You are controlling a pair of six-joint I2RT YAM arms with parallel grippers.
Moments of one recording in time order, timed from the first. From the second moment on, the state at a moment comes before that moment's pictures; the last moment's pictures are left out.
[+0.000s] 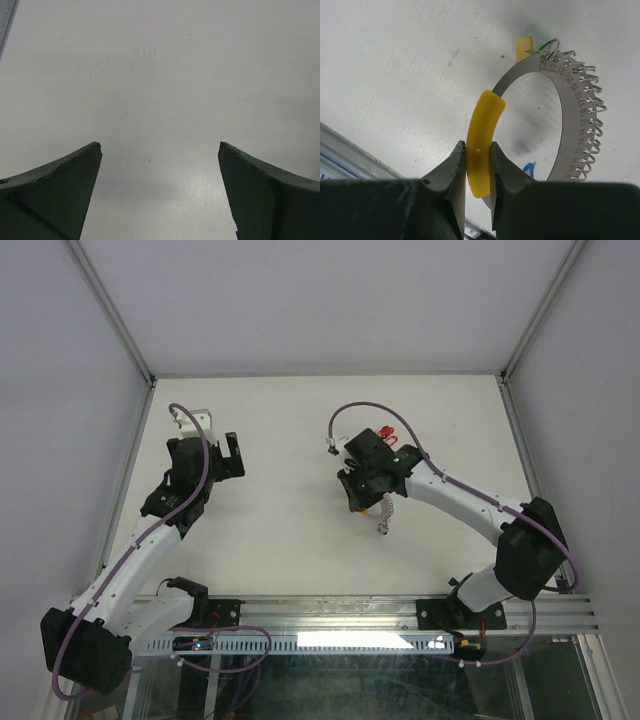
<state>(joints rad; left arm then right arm) -0.33 0.94 0.76 -0.26 -0.36 -0.23 0.75 1.50 1.19 -0.77 -0.07 0.13</state>
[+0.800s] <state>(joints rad) -0.33 0.95 0.76 -0.26 -0.36 -0.24 0.91 1.90 1.31 -0.53 -0.02 -0.05</state>
